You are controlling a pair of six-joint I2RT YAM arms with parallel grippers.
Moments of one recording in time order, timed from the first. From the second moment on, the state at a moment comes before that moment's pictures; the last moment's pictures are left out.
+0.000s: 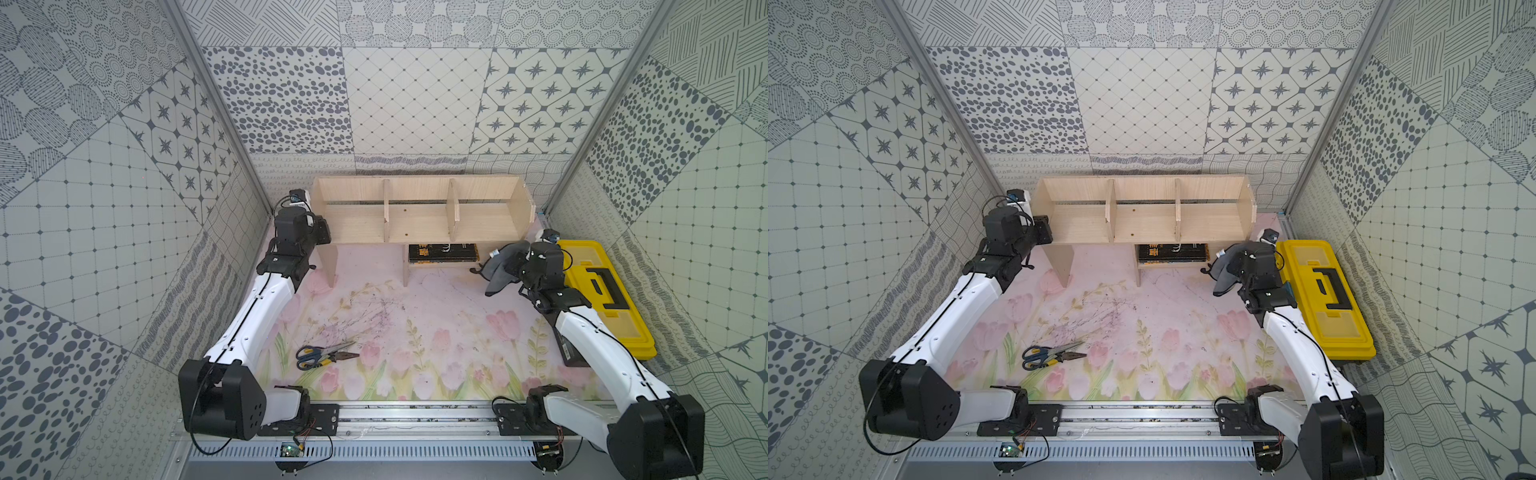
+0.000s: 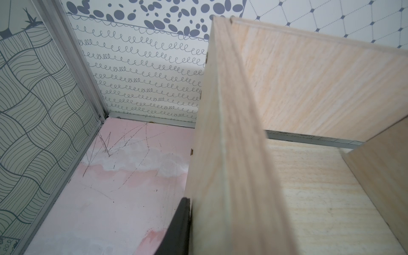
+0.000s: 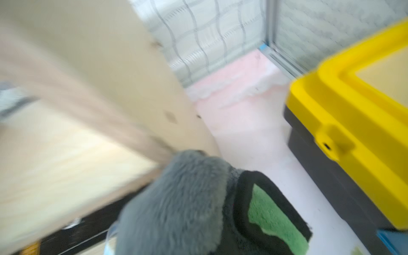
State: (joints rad) left arm -0.06 1.34 1.17 -0.17 -0.07 -0.16; right arm 0.23 1.10 0.88 -0.20 0.27 0.48
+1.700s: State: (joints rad) left arm -0.06 1.32 1.15 -0.17 -0.09 -0.18; right arm 0.93 1.66 1.21 -0.02 0.49 0.46
